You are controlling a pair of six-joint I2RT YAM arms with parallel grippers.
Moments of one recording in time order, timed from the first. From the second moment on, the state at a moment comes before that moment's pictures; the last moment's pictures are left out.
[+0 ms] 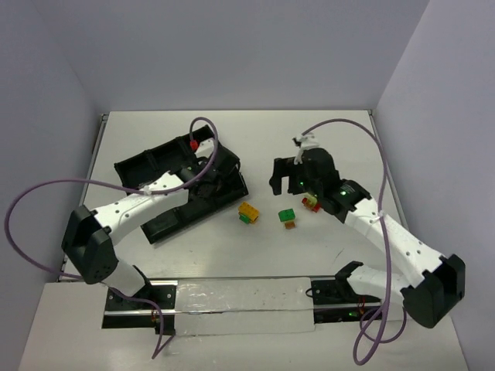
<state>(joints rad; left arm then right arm) -0.84 1.51 1.27 -0.71 -0.39 -1.02 0.59 1.11 0.94 -0.41 0.08 0.33</state>
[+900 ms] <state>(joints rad) -0.95 2.00 1.62 -1.01 -0.33 -1.43 0.41 0.88 0.91 -0.45 0.23 0.38</state>
